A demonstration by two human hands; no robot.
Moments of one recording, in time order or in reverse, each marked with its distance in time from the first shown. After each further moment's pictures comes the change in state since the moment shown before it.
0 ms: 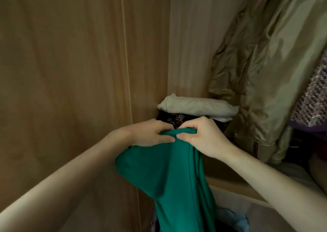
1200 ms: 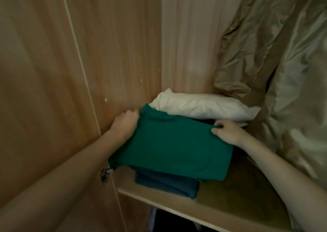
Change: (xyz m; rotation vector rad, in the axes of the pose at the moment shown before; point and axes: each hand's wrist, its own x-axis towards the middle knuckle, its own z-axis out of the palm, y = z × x) left_hand 0.182 -0.196 0.011 0.508 0.438 -0.538; right_hand 0.151 0.245 -0.030 -0.086 -0.060 0.530
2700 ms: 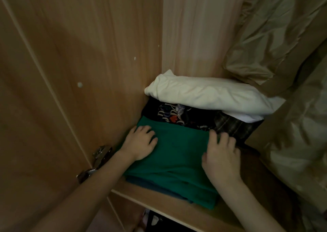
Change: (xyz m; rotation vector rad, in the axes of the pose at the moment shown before) left_hand -0.003 0.029 0.148 -0.113 -0.196 0.234; right_hand -0.029 0.015 0.105 -0.648 0.334 -0.027
